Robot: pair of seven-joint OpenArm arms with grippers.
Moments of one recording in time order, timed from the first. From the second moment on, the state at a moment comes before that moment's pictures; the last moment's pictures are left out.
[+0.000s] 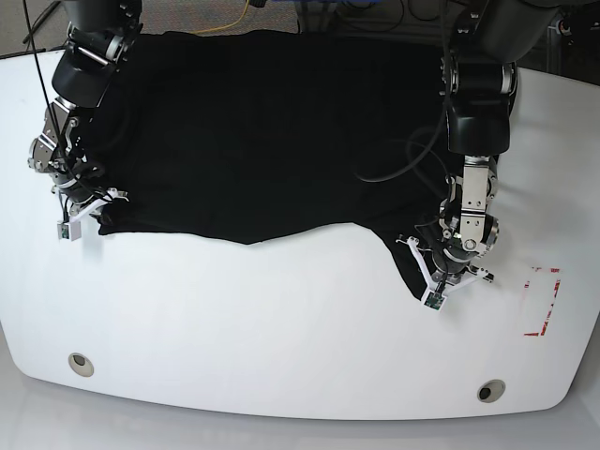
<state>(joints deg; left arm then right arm) -24.9 -6.5 -3.6 54.1 17.4 -20.7 25.4 11.7 21.5 30.6 49.8 12.7 38.0 -29.6</state>
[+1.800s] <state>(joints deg) -30.2 -6.3 -9.6 44.5 17.1 -20.9 21.3 12.3 21.4 30.6 49.8 12.5 38.0 -30.1</state>
